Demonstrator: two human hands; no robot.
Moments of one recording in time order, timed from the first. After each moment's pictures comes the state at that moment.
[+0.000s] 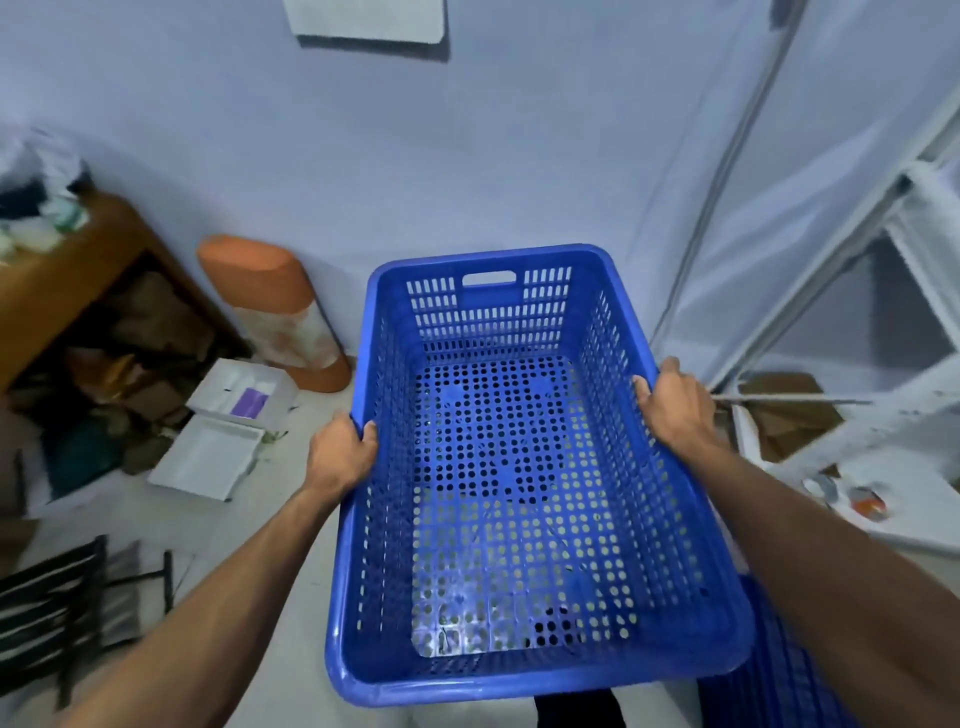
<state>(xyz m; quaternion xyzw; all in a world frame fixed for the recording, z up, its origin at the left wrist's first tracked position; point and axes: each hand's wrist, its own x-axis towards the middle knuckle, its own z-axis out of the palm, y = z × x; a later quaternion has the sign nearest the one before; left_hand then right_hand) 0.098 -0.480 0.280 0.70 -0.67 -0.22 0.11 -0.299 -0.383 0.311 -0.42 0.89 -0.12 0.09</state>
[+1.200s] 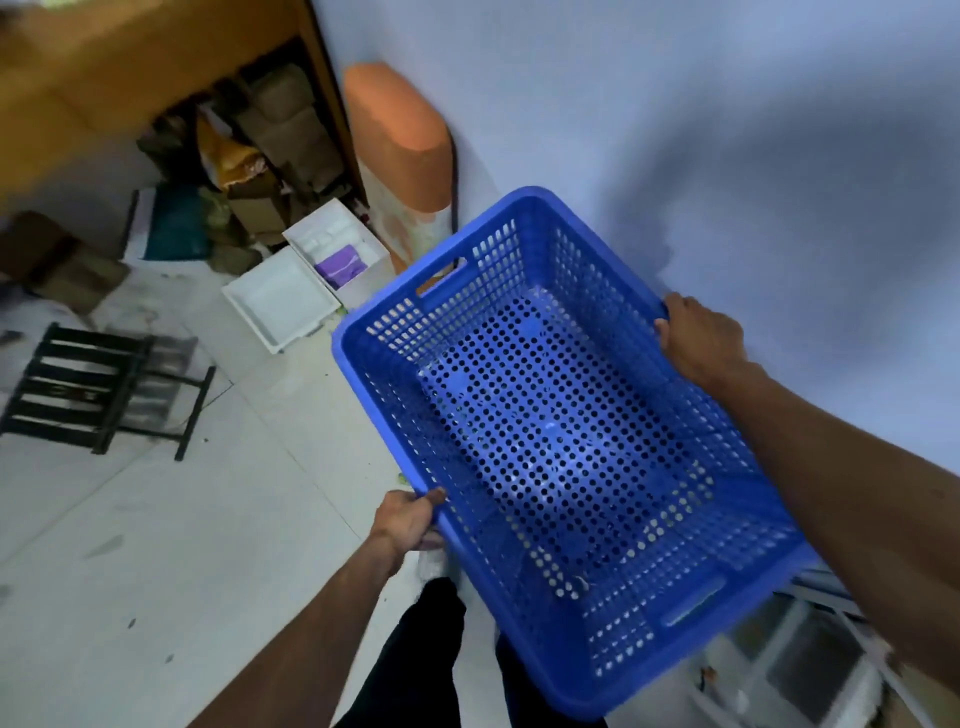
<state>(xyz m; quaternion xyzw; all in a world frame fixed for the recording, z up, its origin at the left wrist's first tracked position) 0.045 -0.604 0.126 0.78 -0.08 -0.60 0.19 -0.261 -0.879 0.192 -0.77 0.62 0.09 0.05</state>
